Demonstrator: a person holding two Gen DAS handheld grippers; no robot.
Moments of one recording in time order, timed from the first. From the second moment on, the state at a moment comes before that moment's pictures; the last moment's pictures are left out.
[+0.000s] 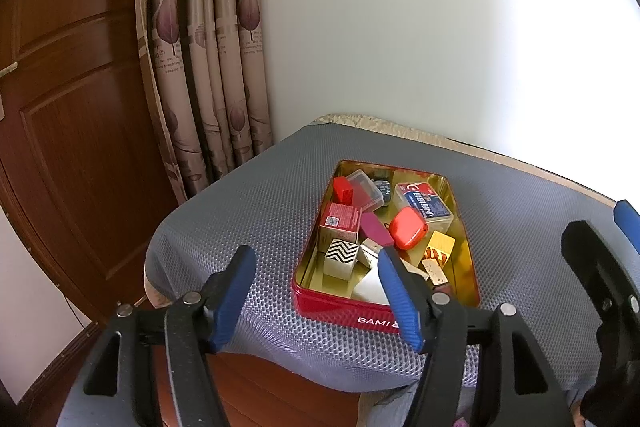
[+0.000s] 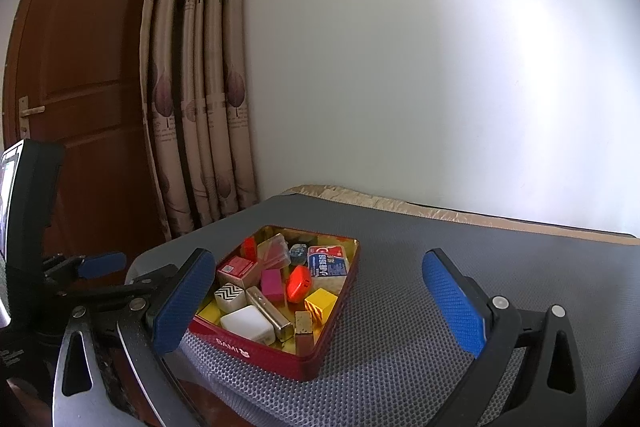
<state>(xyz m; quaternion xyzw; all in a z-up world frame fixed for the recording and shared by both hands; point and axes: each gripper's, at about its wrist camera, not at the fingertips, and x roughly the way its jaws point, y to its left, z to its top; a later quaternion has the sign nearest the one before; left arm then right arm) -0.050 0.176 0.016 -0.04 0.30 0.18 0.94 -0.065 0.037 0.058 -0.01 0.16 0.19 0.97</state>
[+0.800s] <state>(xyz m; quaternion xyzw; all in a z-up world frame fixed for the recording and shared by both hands) -0.051 0.174 0.012 -0.04 0.29 0.18 0.94 -0.068 0.038 0.055 -0.01 0.17 0.20 0.96</state>
